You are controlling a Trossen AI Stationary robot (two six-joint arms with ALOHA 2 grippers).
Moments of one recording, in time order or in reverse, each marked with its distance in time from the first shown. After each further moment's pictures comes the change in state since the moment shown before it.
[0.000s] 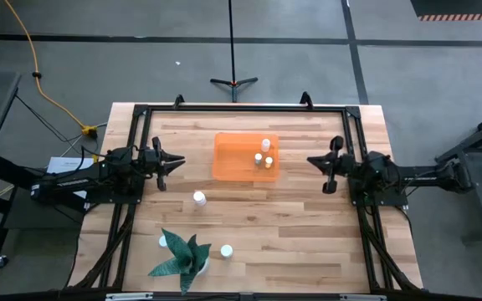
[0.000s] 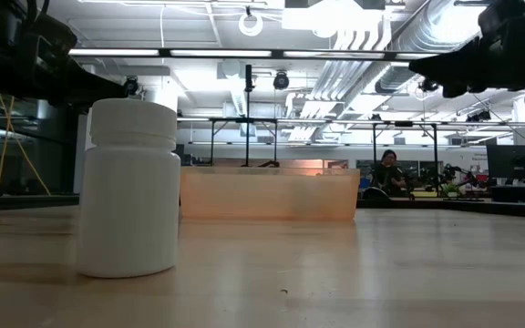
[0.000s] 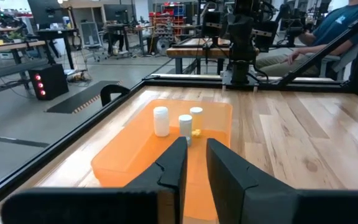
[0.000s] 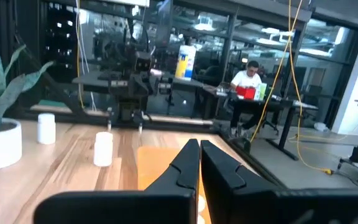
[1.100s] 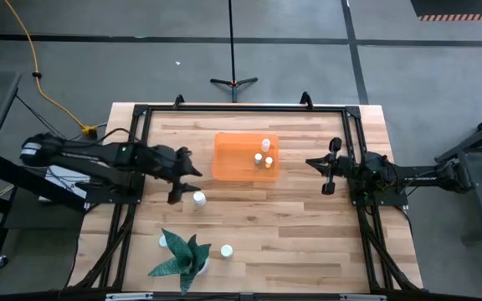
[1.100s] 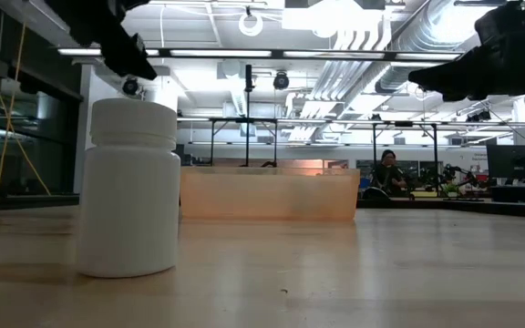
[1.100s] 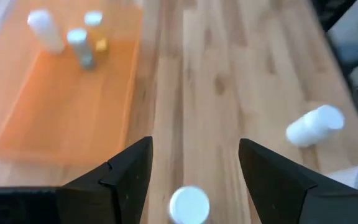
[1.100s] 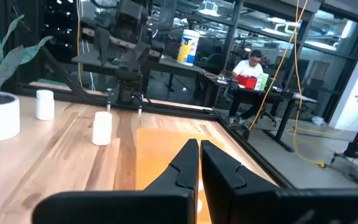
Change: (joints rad) left arm -0.259 0.914 0.703 -0.428 0.054 -0.169; right arm 0.000 0.000 0.000 -0.067 0.001 -0.041
